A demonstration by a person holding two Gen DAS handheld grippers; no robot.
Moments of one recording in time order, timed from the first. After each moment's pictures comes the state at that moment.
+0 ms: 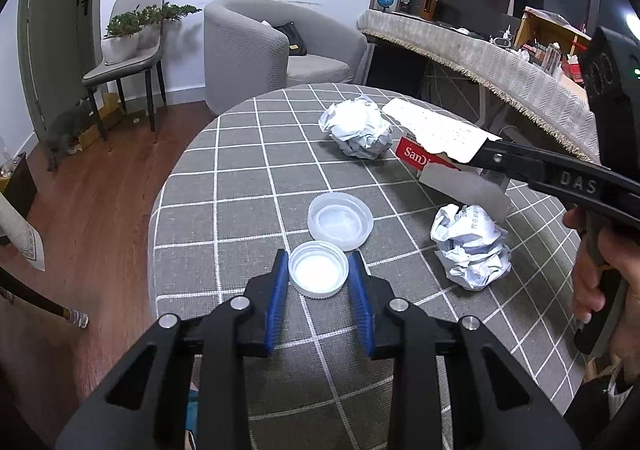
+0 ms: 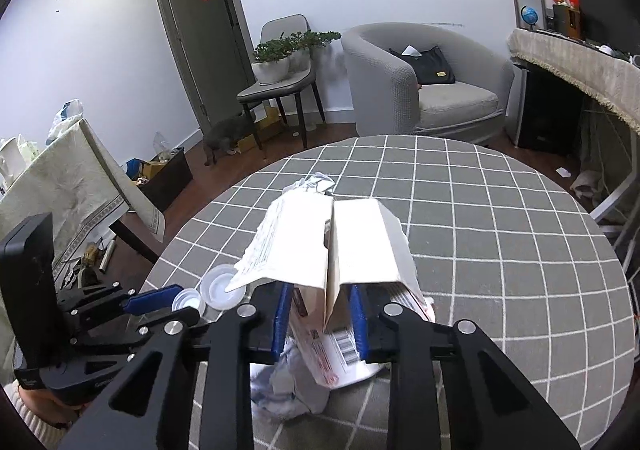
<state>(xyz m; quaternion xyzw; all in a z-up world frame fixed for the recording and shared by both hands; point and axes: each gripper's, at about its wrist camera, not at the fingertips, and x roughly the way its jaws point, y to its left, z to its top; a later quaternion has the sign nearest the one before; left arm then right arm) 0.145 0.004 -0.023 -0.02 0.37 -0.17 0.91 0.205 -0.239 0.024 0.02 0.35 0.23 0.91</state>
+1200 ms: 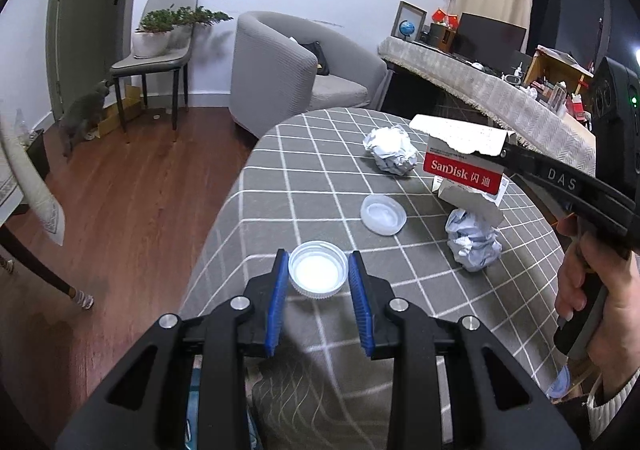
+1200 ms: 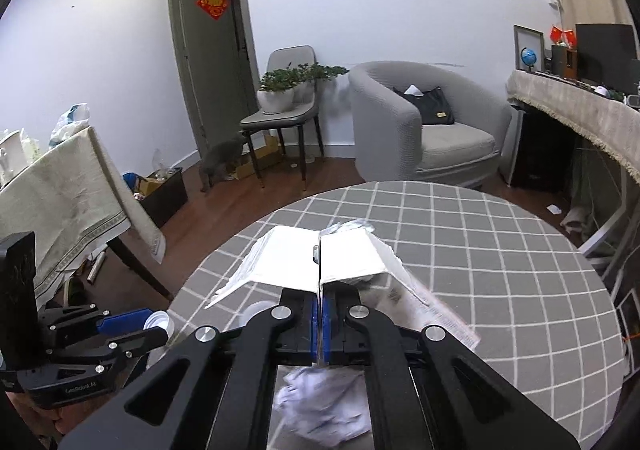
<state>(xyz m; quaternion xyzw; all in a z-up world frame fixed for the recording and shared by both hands) 0.101 0.059 -0.005 -0.06 0.34 -0.14 0.93 0.174 -0.207 0.050 0.00 0.28 0.22 0.93</state>
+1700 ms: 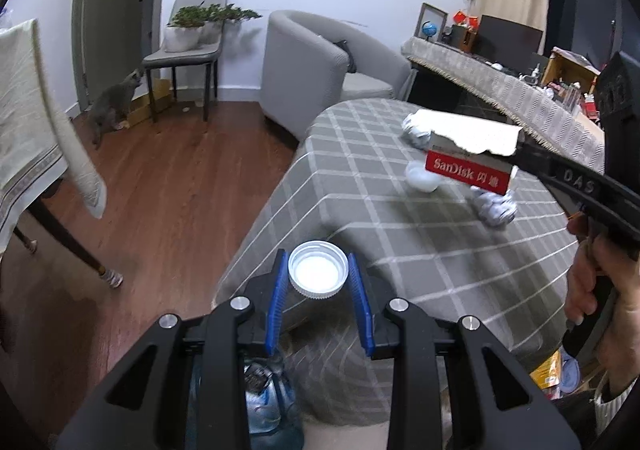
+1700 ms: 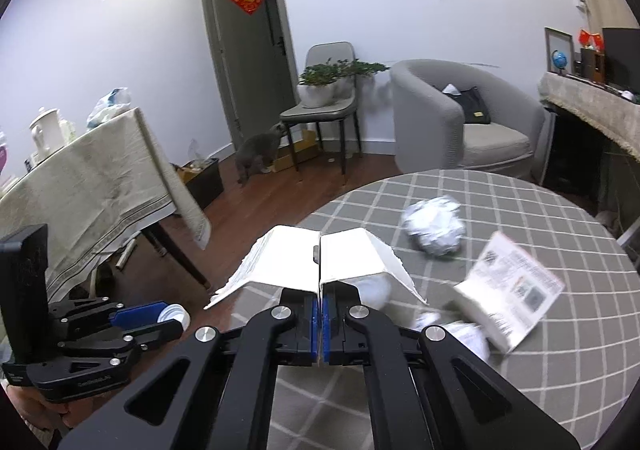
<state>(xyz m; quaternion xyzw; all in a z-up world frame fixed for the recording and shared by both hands) 0.059 0.104 -0.012 -0.06 0.35 -0.09 0.93 0.129 -0.152 0.045 0.00 0.28 0.28 0.92</state>
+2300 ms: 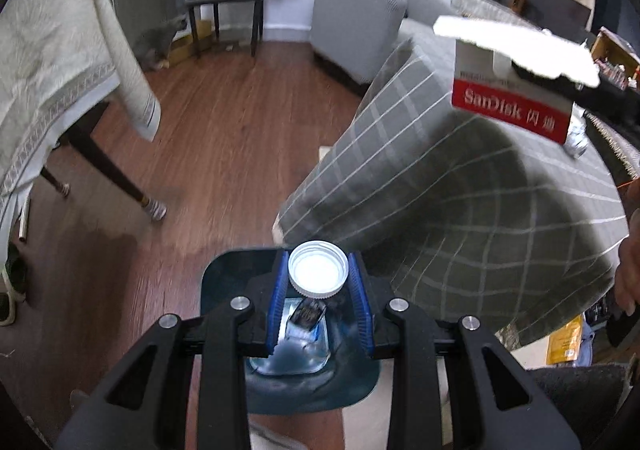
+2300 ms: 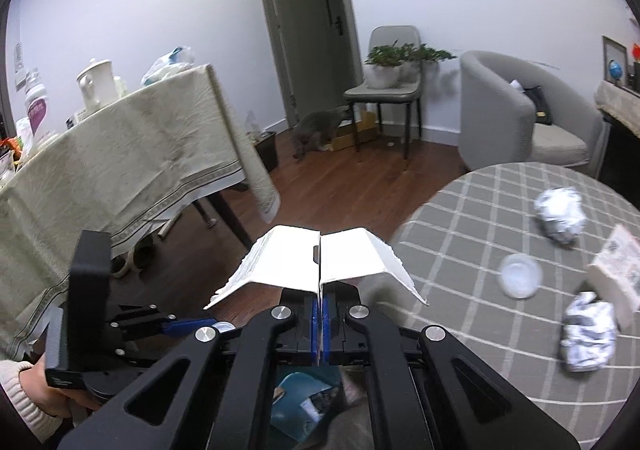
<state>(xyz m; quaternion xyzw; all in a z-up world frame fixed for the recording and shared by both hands) 0.032 0.178 -0.070 -0.06 0.46 -0.04 0.89 0.092 -0.047 0.028 -0.03 0.30 0.36 0.88</state>
